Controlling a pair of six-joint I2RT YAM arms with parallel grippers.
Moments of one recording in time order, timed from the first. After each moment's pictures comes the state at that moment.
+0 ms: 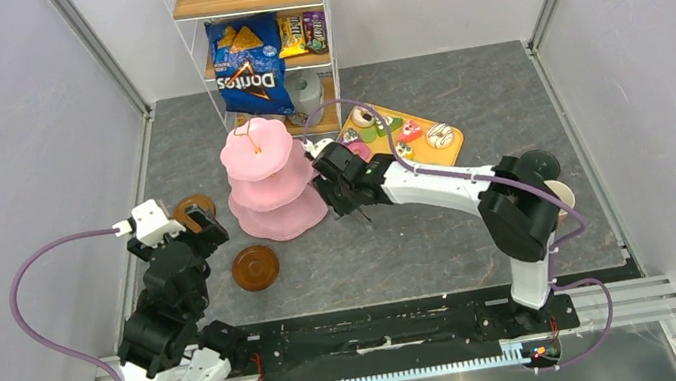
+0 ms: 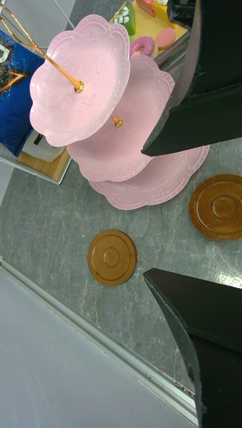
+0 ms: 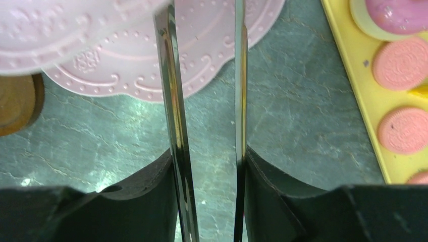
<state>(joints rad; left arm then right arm) -0.49 0.38 0.73 -0.61 -0.75 -0.37 0.89 1.88 1.41 -0.45 0.15 0.30</state>
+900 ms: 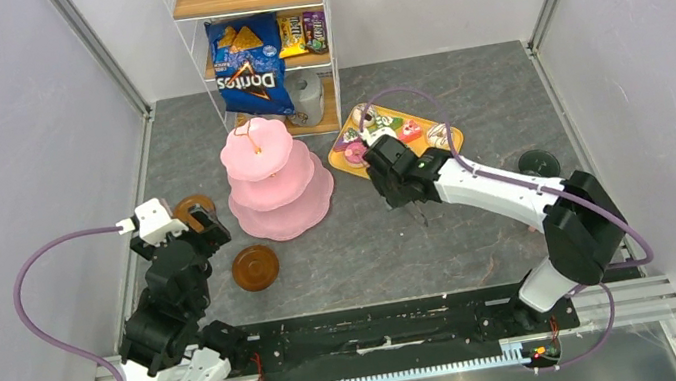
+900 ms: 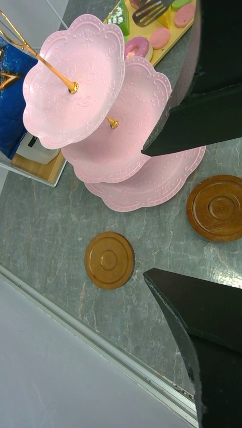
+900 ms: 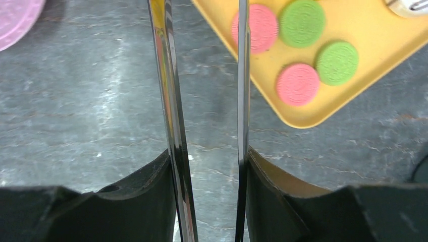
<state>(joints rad) -0.49 0.39 0.72 -0.61 -0.73 -0.37 0.78 1.56 1.15 -0.60 0.32 0.30</state>
